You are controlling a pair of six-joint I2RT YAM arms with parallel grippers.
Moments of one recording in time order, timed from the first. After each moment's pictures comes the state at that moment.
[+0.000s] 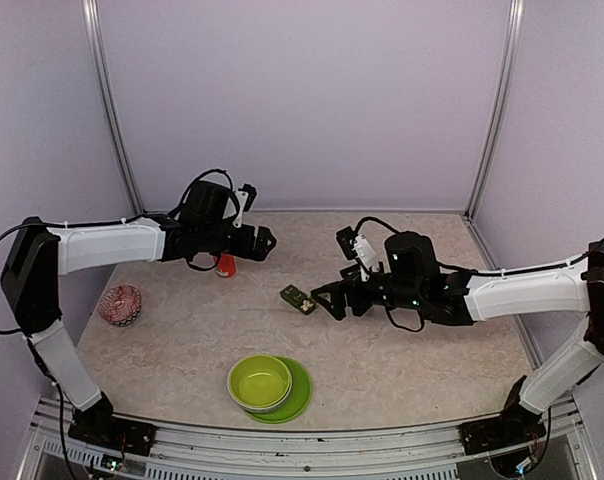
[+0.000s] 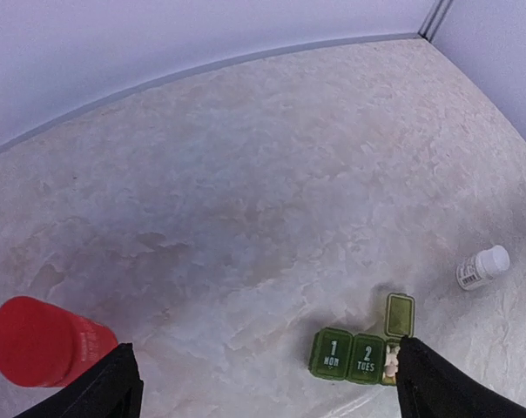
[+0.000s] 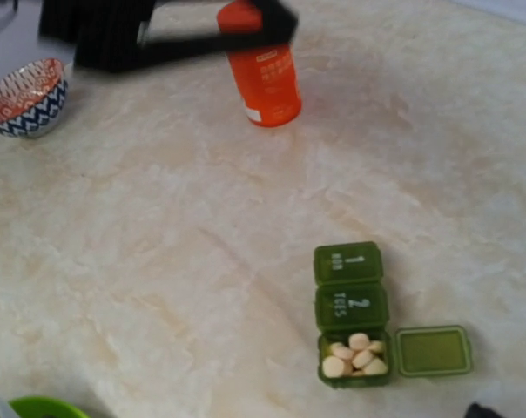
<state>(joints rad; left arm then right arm) -0.59 1.71 1.23 -0.10 -0.02 -0.15 0.88 1.49 0.81 0.28 -0.08 0.19</state>
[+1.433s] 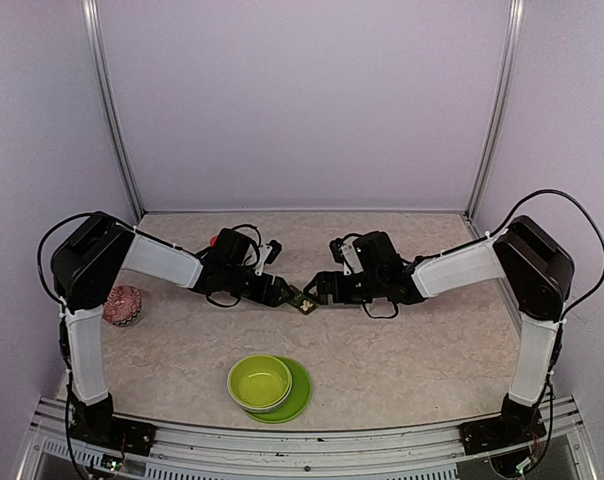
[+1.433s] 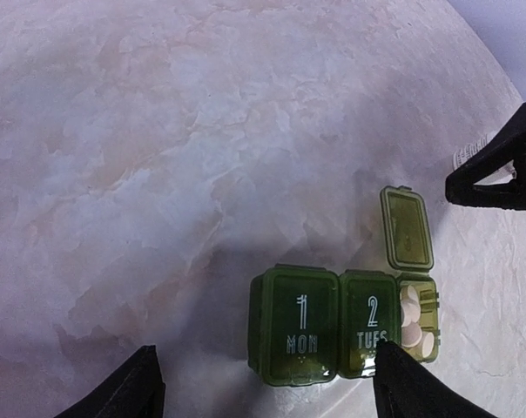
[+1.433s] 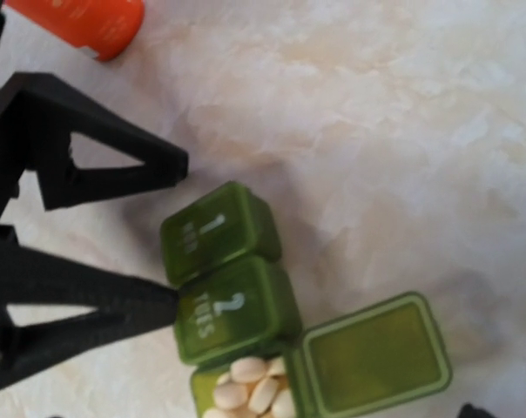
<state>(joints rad) -0.61 2.03 1.14 0.14 0.34 -0.19 0.73 1.92 1.07 0.22 -0.24 0.54</state>
